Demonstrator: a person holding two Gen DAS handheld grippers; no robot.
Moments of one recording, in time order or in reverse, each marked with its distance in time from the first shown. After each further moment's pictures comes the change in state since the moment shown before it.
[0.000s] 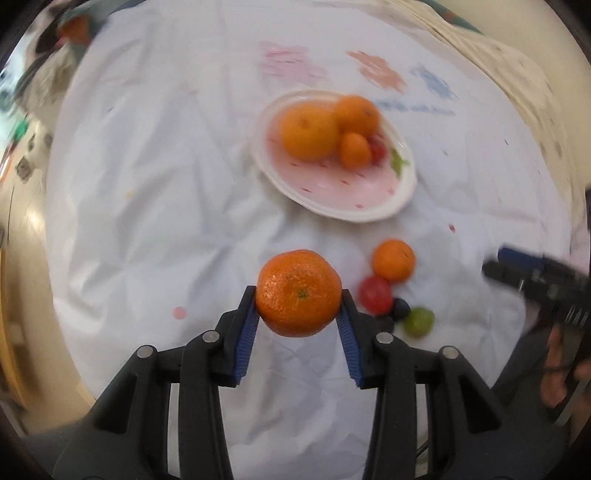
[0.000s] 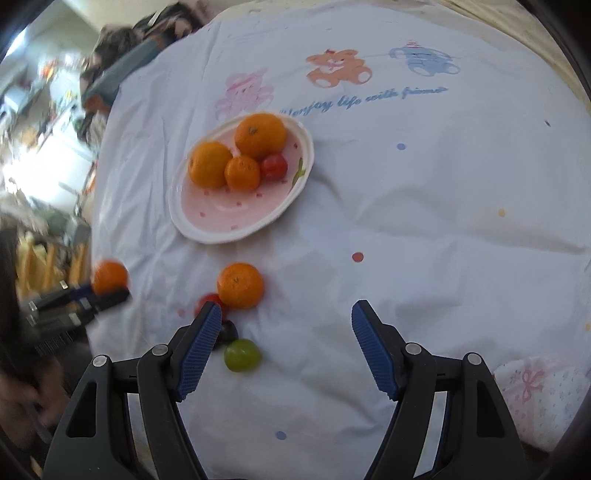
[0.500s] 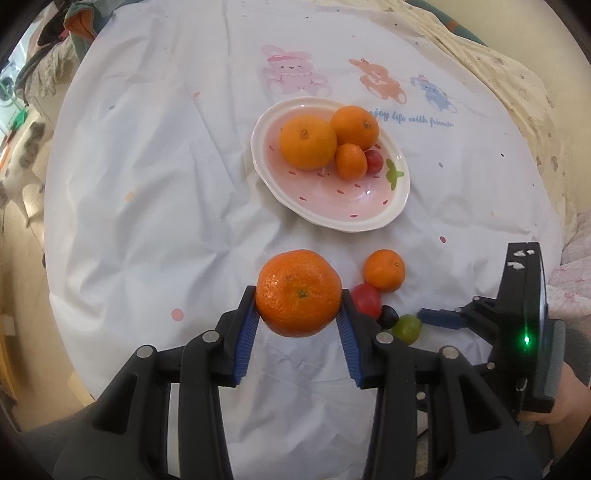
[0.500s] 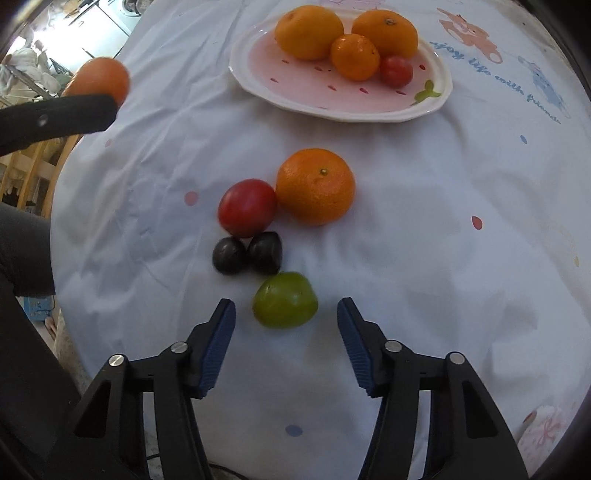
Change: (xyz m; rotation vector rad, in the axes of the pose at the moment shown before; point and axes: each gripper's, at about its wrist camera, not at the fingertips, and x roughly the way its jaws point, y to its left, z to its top) left arm -0.008 0.001 0.004 -0.020 0.001 -0.041; right arm 0.078 0.061 -0.041 -0.361 0.270 -0.036
